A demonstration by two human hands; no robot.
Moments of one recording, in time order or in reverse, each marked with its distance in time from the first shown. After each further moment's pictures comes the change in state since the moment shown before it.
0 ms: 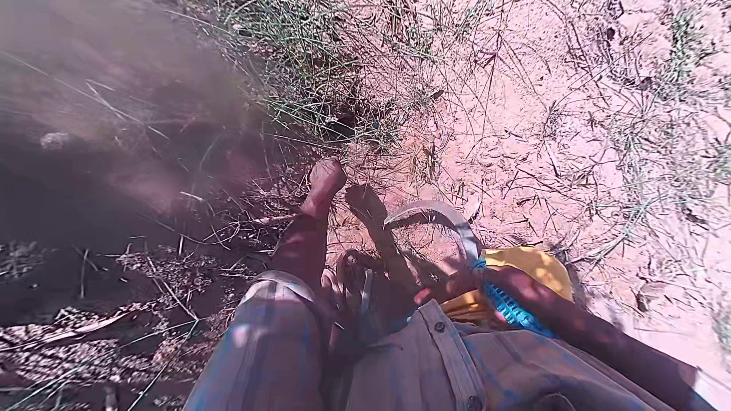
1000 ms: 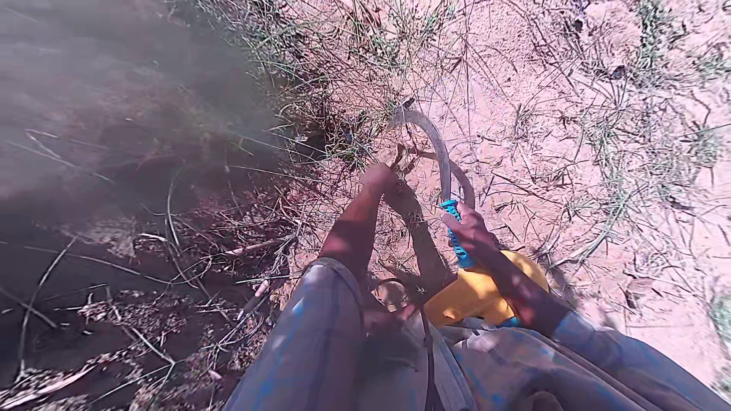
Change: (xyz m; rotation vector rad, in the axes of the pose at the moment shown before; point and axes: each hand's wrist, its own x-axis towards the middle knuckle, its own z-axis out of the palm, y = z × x) left_hand -0.004 0.168 0.021 -0.043 -0.275 0.102; right_hand 0.100 -0.048 -0.025 -0.319 0.488 -0.362
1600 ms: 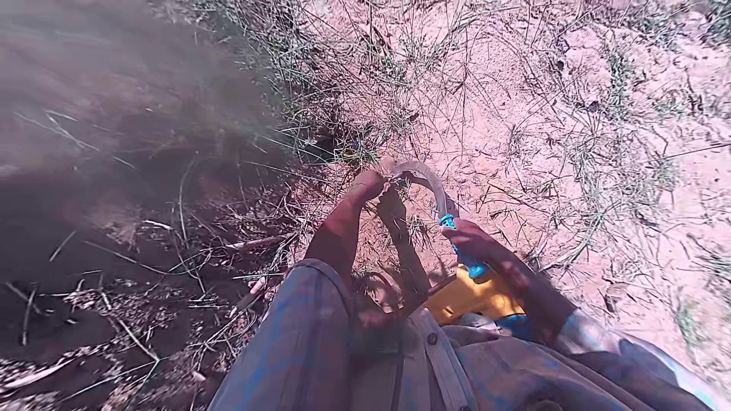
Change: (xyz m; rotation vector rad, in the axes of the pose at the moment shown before) left_hand 0.014 -0.055 -0.002 0.017 0.014 0.202; right_hand -0.024 -0.028 -0.014 -0.291 -0.249 0.094
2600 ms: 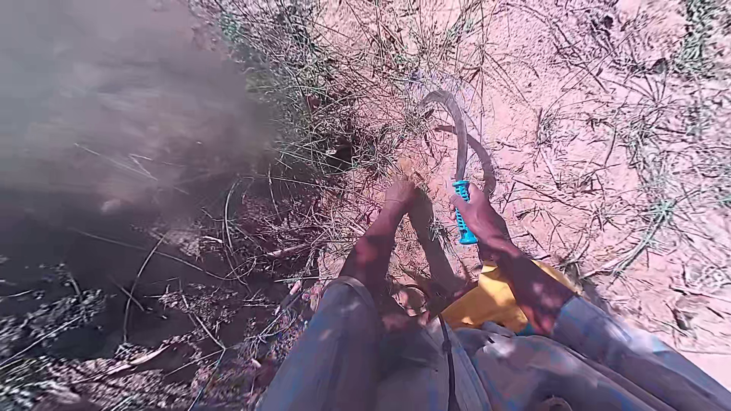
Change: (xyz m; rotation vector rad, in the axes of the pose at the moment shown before) left_hand 0.000 0.034 0.033 0.275 0.046 0.040; right_hand 0.082 -0.003 0.009 0.391 0.343 -0.214
